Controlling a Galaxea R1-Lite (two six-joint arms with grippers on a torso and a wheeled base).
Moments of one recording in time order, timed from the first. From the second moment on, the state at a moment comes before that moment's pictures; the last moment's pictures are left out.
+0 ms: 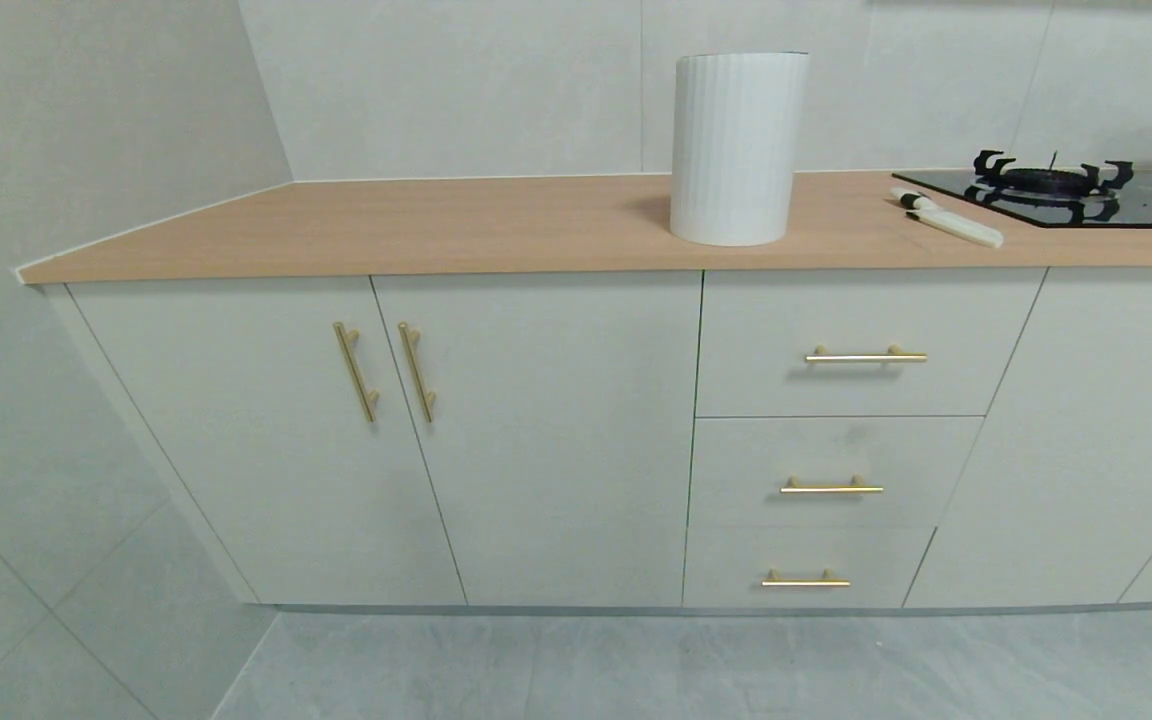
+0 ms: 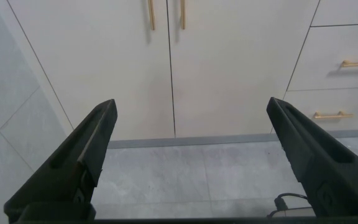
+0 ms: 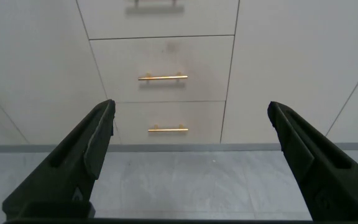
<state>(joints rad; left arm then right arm) 0.00 0.00 0.00 0.01 -0.06 0.01 0.00 0.00 0.00 0.00 -0.01 0.02</state>
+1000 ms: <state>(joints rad) 0.00 0.00 0.00 0.01 -0.06 0.02 0.00 0.00 0.00 0.00 -0.01 0.02</state>
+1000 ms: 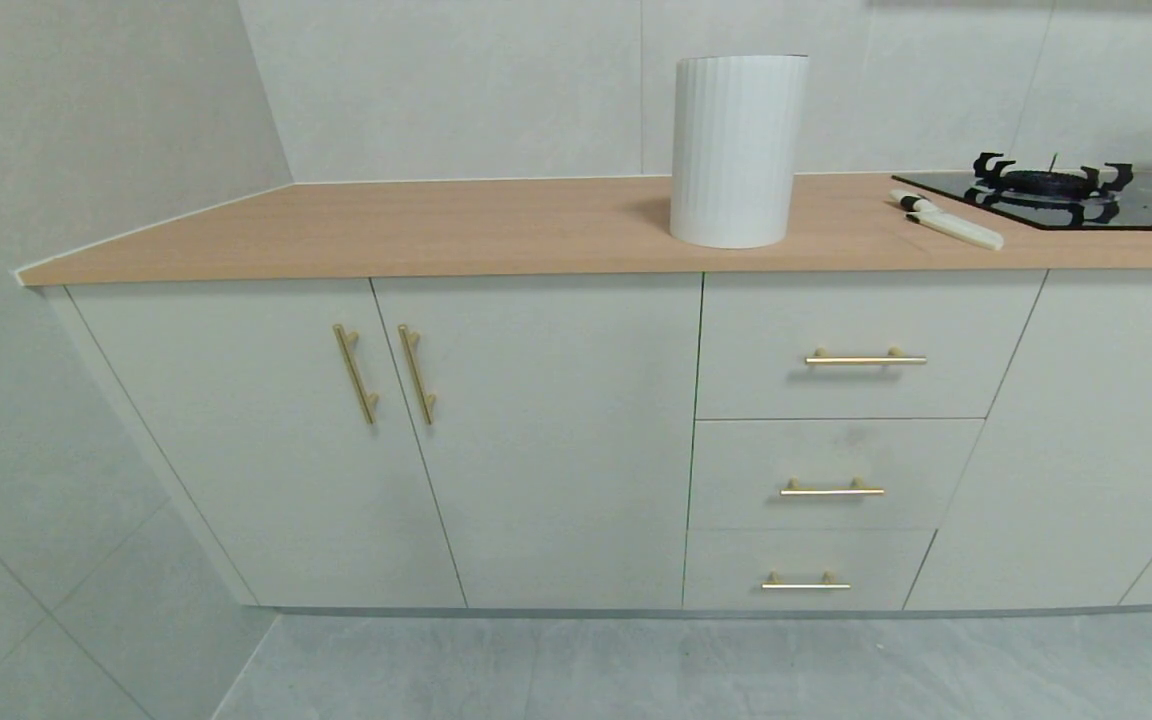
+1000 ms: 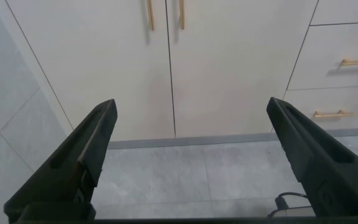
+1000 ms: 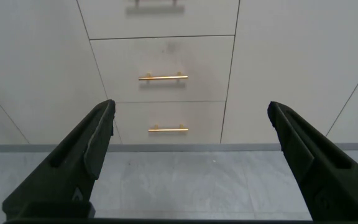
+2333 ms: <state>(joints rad) 0.00 0.00 0.00 0.01 -0.06 0.02 0.00 0.00 0.00 0.00 -0.01 0.02</state>
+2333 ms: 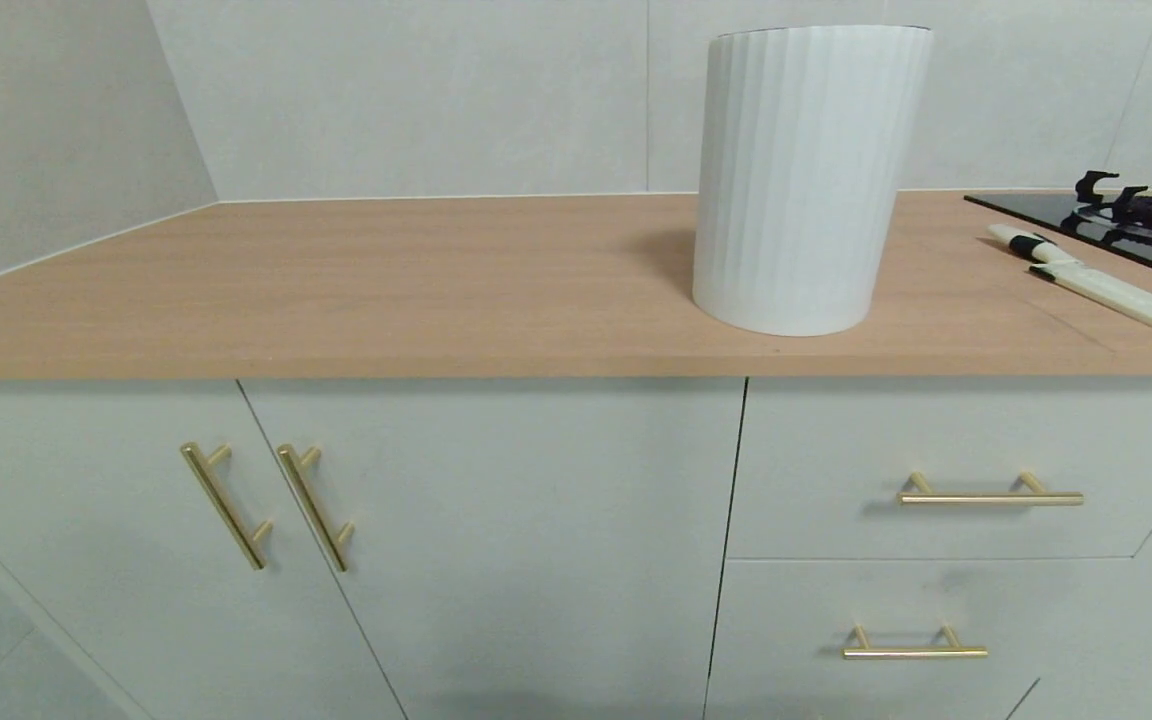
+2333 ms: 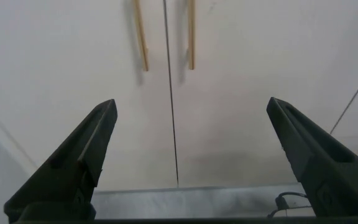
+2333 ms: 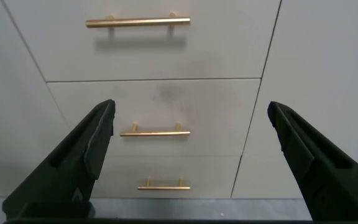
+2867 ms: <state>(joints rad) 0.00 0.00 0.00 0.01 -0.06 0.02 0.00 0.00 0.00 0.00 -0.01 0.02</state>
